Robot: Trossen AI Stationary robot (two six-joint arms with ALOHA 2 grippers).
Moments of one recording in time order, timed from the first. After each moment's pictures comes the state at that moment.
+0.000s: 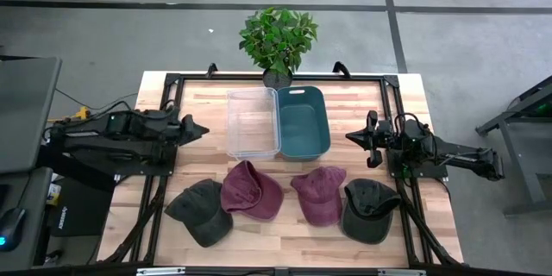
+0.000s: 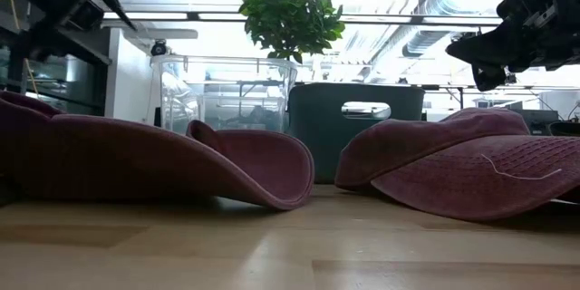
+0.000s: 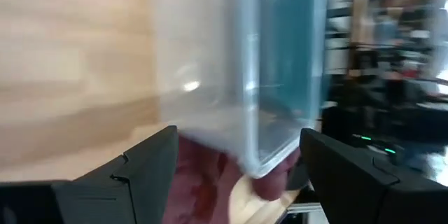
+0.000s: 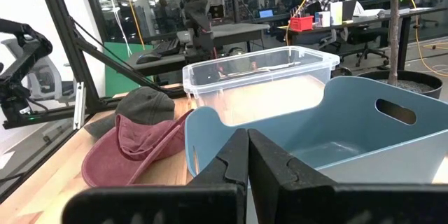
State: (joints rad) left arm 0.01 0.40 0.62 -0.82 -0.22 -1.59; right arm -0.22 0.03 0.01 0.03 -0.12 0.16
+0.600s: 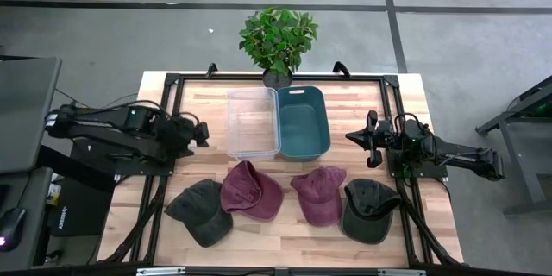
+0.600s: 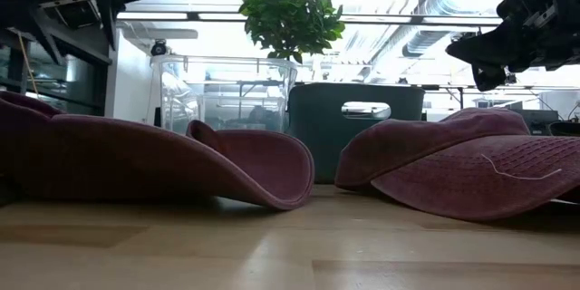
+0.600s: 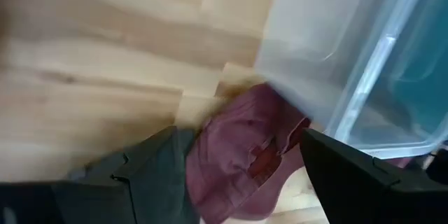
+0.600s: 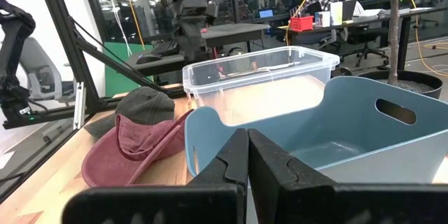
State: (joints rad) left arm -0.11 0.79 0.85 -1.12 -0.09 -2.00; right arm -0.22 0.03 0.01 0.03 -0.12 0.16
